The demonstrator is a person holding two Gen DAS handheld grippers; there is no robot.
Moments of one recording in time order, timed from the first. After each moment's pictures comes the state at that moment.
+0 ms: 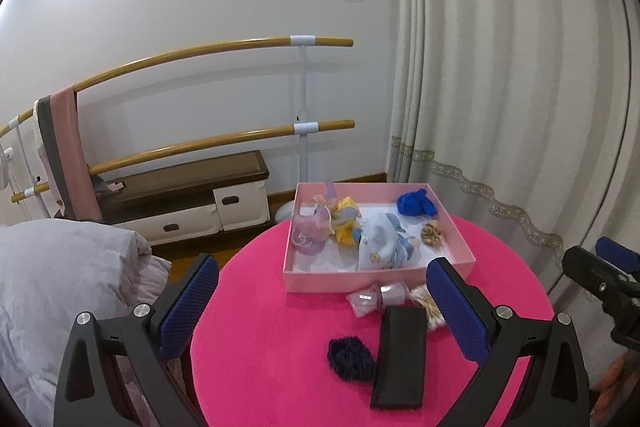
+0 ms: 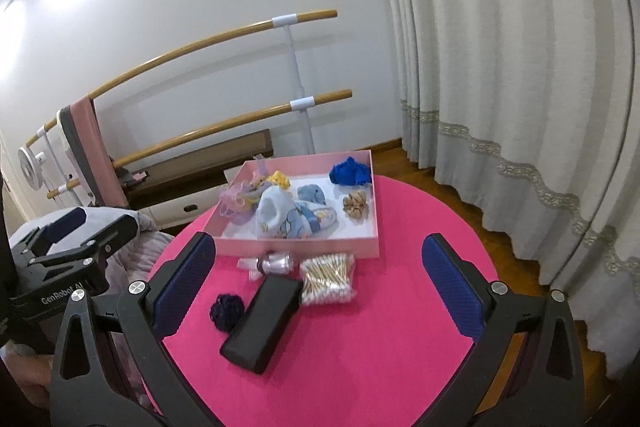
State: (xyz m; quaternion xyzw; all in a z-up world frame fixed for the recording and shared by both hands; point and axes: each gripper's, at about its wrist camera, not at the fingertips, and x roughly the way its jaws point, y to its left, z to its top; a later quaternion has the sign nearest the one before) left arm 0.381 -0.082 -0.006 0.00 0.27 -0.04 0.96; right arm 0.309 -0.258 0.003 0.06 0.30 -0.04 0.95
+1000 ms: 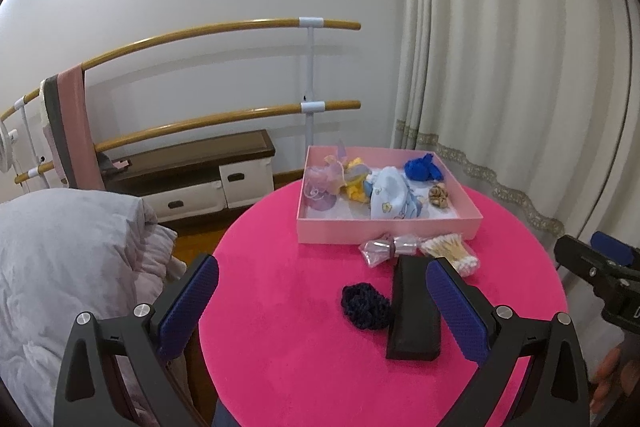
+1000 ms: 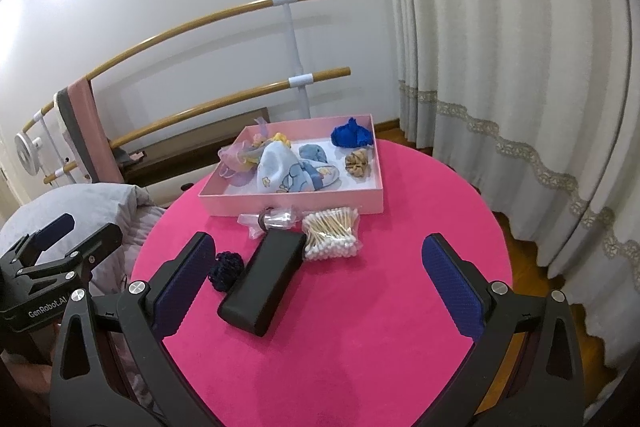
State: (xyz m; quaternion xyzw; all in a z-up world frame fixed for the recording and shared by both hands) left arm 0.340 -0.066 -0.035 -0.01 0.30 -0.03 0.95; right arm 0.287 -0.244 -0.033 0.06 0.33 -0.04 0.94
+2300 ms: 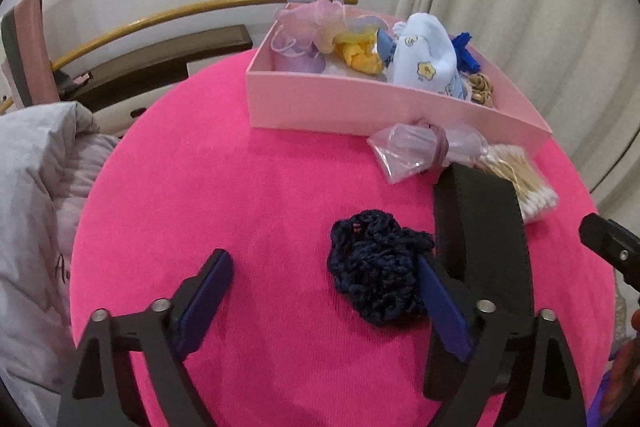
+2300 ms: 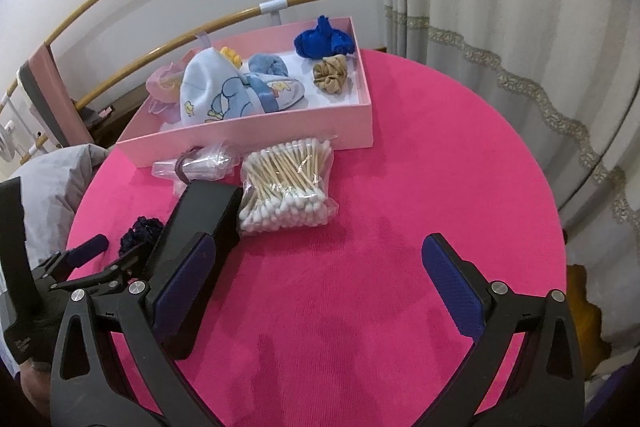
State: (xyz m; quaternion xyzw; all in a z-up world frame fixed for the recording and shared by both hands) left arm 0.508 -0.085 -0.192 -0.04 0.45 -0.06 0.89; right arm 0.370 -0.275 -0.137 0.08 0.44 -0.06 0.89
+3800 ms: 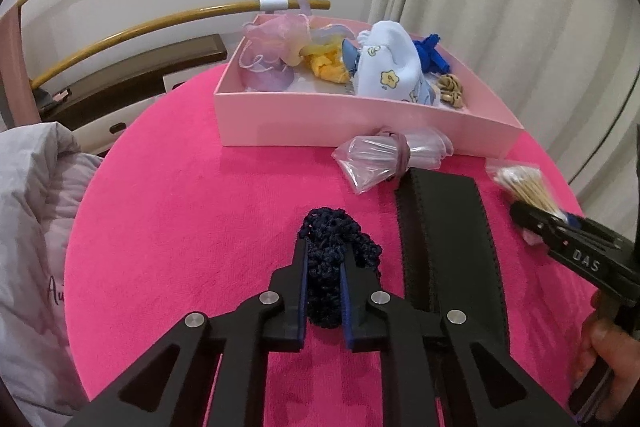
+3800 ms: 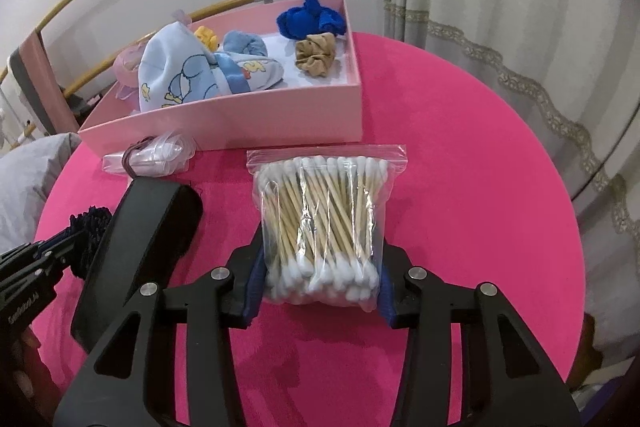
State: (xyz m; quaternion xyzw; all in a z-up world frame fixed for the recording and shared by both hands) left arm 0.499 -0.081 -0.178 -0.03 0.44 -0.10 0.89; right arm 0.392 -0.291 -0.165 0.06 0.46 -0.07 0.88
